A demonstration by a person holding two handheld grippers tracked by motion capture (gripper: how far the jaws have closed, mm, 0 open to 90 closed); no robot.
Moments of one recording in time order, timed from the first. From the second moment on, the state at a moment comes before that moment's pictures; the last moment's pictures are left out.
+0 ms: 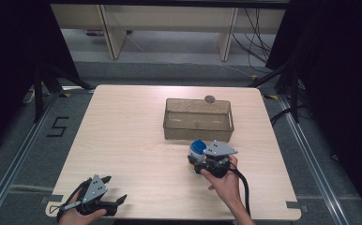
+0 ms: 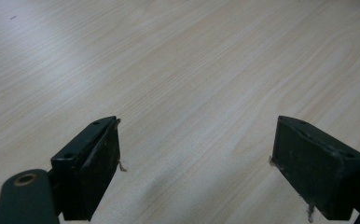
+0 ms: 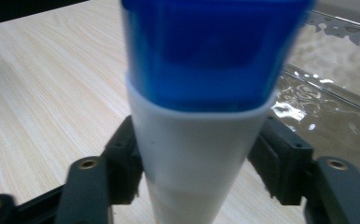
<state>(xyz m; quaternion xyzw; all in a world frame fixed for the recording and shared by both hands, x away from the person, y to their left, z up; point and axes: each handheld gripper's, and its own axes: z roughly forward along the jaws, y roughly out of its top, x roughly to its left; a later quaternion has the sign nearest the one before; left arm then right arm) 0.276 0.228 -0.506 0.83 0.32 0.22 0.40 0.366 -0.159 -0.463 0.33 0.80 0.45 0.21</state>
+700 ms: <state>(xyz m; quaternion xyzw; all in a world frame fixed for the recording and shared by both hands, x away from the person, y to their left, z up) 0.275 0.228 -0.505 0.83 0.32 0.22 0.40 0.367 -0.158 -0.451 0.32 0.80 0.46 0.22</state>
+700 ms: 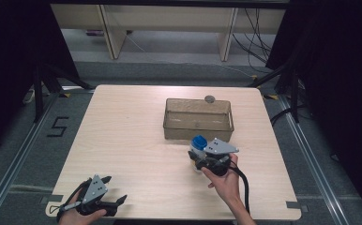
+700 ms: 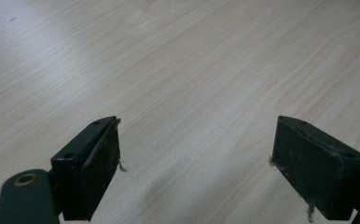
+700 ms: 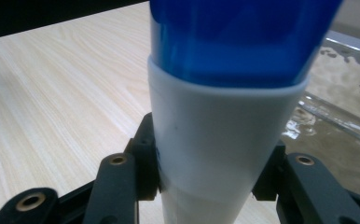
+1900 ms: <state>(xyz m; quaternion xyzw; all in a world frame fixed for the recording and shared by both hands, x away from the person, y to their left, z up) 0.275 0.228 -0.505 0.83 0.32 0.22 0.40 0.395 -0.183 -0.417 0.35 0.78 0.47 0.23</state>
